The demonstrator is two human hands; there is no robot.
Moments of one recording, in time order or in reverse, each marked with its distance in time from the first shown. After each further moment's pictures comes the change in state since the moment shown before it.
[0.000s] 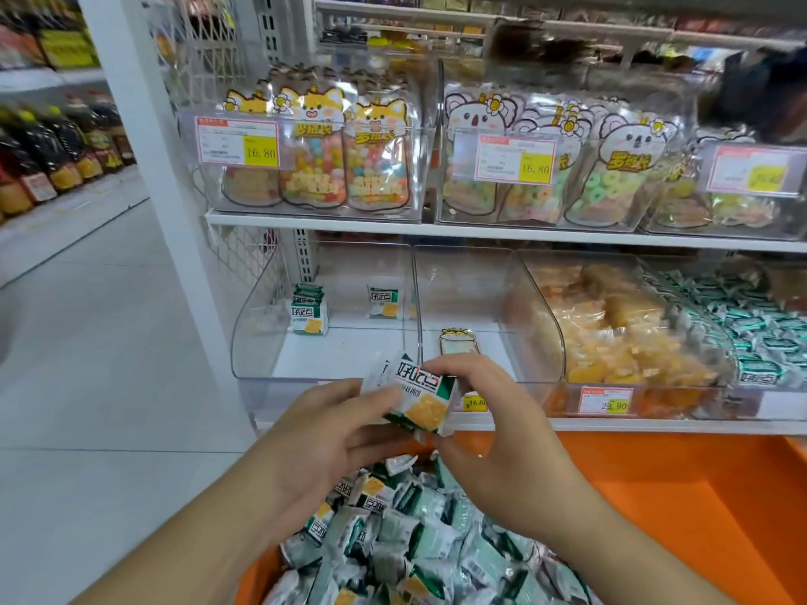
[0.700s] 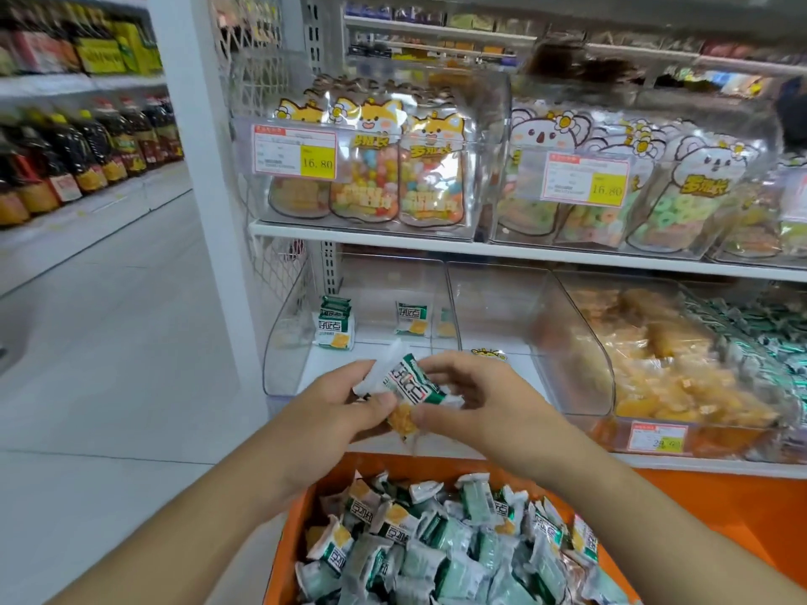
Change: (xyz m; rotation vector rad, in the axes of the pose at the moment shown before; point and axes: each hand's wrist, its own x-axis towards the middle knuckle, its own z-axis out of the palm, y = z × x) left_hand 0.020 0.027 -0.051 0.414 0.029 0.122; right_hand 0.082 0.002 0.031 0.200 -0.227 0.247
